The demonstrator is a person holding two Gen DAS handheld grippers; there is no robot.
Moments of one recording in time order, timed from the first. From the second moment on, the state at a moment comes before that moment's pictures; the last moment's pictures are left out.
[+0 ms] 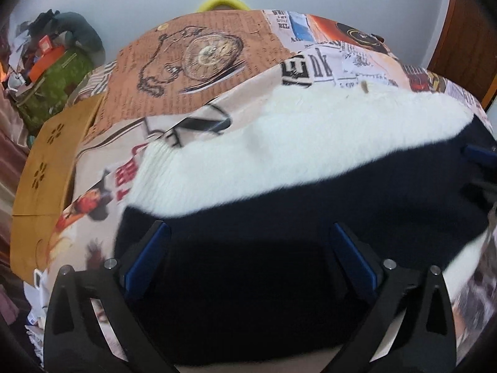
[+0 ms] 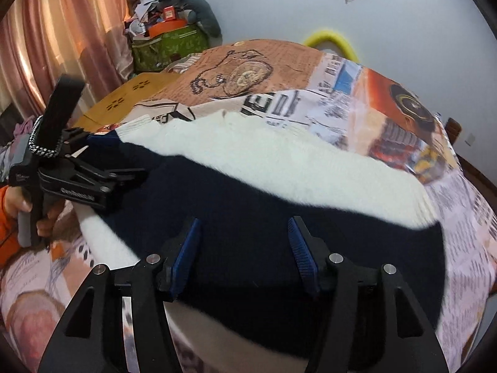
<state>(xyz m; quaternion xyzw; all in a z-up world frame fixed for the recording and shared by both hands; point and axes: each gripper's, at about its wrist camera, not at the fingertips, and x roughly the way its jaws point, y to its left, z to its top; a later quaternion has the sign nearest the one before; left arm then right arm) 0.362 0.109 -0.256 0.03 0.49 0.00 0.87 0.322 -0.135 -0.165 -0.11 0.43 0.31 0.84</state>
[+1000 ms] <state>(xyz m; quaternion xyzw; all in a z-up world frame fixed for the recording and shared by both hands) 0.241 0.165 -0.241 -0.18 0.51 0.02 0.84 0.269 -0.177 -0.122 -0.10 0.41 0.26 0.87</state>
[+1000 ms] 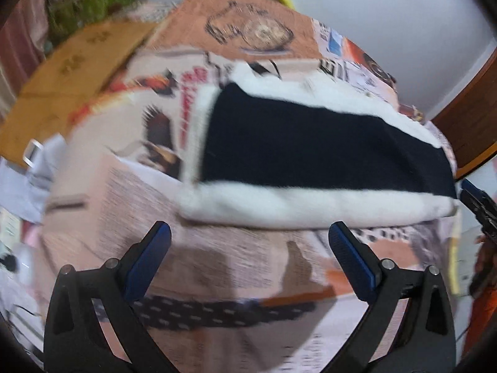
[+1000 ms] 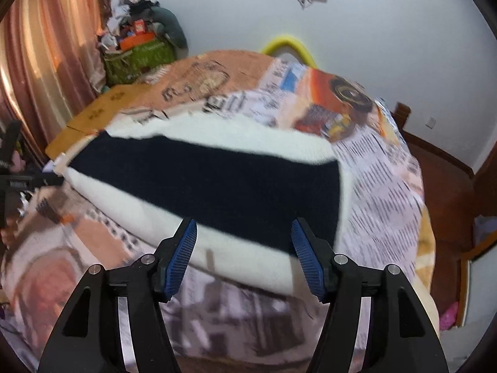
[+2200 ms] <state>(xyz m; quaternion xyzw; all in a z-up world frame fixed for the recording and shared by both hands) 0.281 0.215 -0.169 -0.24 0.37 0.15 0.89 0.284 -0.138 -0.149 -0.07 0.43 0.31 0.84</state>
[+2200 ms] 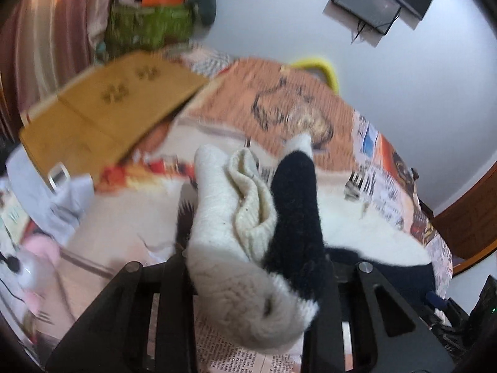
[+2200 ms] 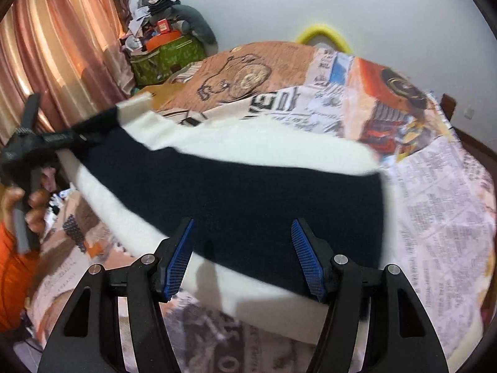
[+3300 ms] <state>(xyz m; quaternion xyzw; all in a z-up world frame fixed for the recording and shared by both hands) 0.394 -0.093 -0.114 -0.07 0.44 -0.12 0.89 0.340 -0.223 -0.142 0.00 0.42 0.28 0.86</state>
